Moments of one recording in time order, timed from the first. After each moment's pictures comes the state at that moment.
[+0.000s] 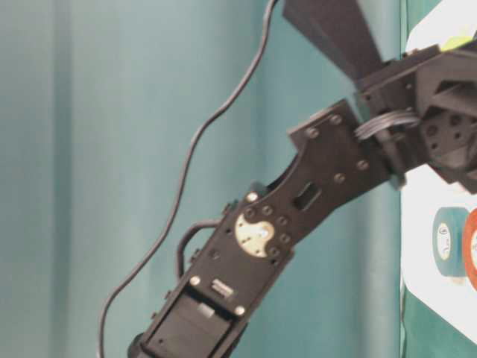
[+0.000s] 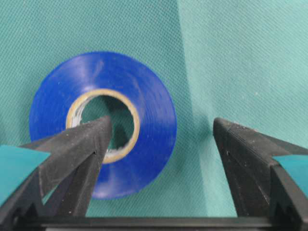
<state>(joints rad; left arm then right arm) -0.13 0.51 0.03 -0.02 0.41 0.06 -0.06 -0.87 1.34 -0.35 -0.08 0.44</state>
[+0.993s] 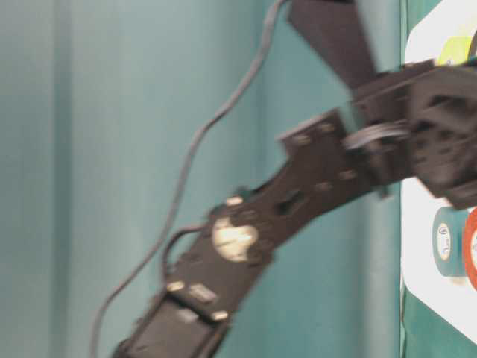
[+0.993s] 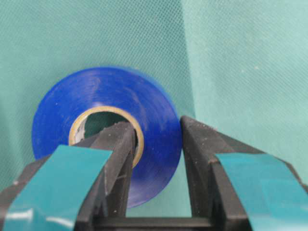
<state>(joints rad) -0.13 0.45 0.04 -0.02 0.51 0.05 -0.06 -0.87 1.34 -0.35 -0.08 0.45</state>
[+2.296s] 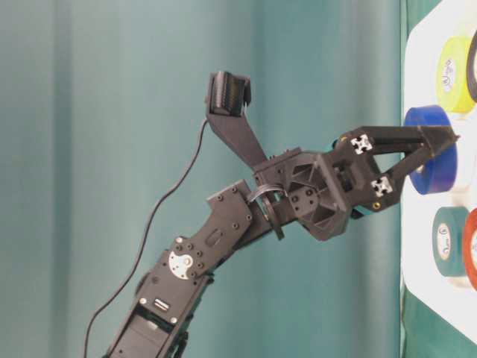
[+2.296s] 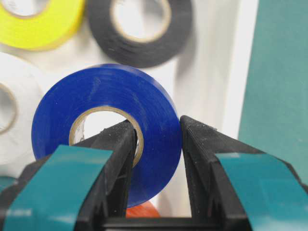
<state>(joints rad) 0.16 0.29 0.18 -0.02 0.48 0.05 -0.06 -0.87 1.34 -0.35 -0.08 0.45</state>
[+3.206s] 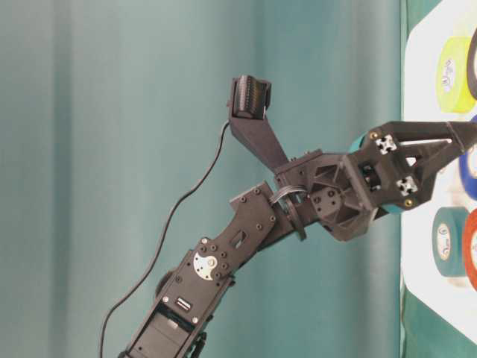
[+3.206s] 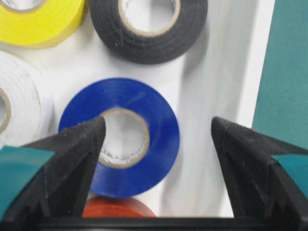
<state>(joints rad) 0.16 0.32 0.20 -0.02 0.44 0.05 -0.06 -0.87 1.34 -0.35 -0.08 0.45</state>
